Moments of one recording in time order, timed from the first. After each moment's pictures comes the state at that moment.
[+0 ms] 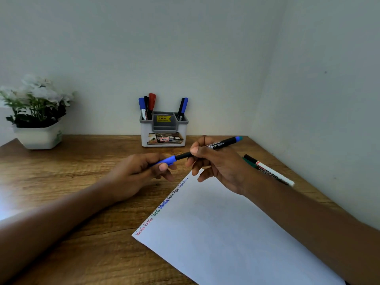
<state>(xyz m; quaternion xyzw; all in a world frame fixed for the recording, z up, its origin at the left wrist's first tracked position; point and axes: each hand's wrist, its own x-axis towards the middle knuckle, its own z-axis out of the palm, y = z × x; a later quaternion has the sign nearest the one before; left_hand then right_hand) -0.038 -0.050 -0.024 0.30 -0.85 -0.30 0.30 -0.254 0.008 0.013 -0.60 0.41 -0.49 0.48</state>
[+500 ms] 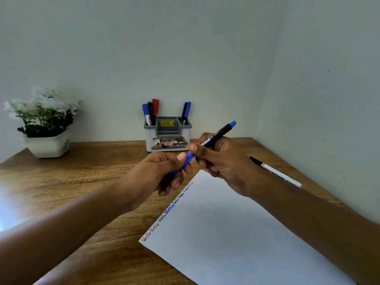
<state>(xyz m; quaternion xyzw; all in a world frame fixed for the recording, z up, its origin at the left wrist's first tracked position) -0.069 -0.019 0.004 0.29 -0.72 -0.54 0.31 -0.244 0.013 0.024 -0.62 0.44 -0.50 0.42</state>
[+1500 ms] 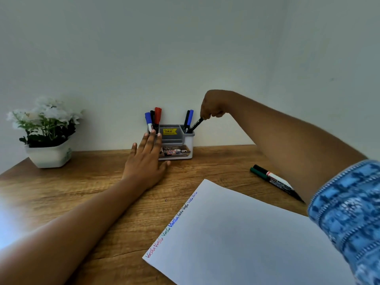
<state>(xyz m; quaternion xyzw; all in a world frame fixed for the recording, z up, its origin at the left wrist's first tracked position) -0.064 -0.143 -0.039 0.53 -0.82 0.09 0.22 -0.280 -0.164 0.130 -0.66 0.73 -0.14 0.08</state>
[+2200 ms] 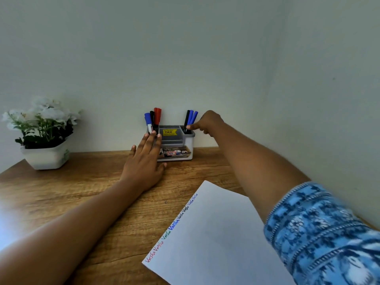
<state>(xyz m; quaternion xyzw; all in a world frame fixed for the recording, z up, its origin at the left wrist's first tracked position) -0.062 -0.144 -0.038 0.51 -0.83 0.07 0.23 -0.271 -0.184 0.065 -0.58 0.75 -0.30 0.13</state>
